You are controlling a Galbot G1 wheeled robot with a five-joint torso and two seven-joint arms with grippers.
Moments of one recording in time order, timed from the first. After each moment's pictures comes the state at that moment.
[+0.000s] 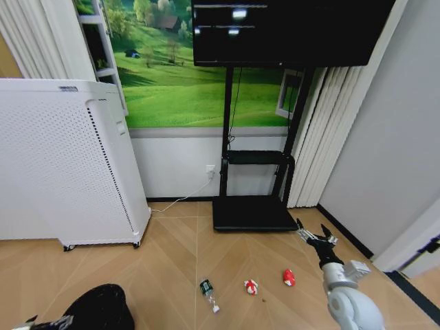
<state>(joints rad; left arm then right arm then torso) 1.84 -1.06 -1.04 -1.79 -0.44 0.40 -0.04 -1.43 1.31 0.86 2.01 0.52 -0.08 0.00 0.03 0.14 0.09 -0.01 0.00</state>
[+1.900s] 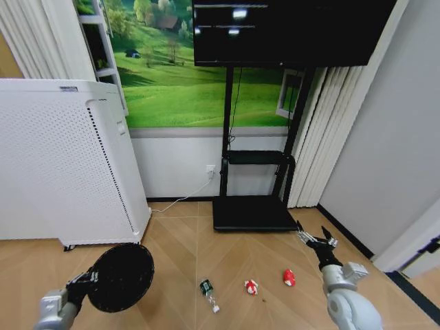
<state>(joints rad) 1.77 -1.15 -1.01 -2.16 -0.39 0.37 0.00 -1.45 1.32 0.86 2.00 0.47 -0.06 -0.01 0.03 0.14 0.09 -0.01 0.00</state>
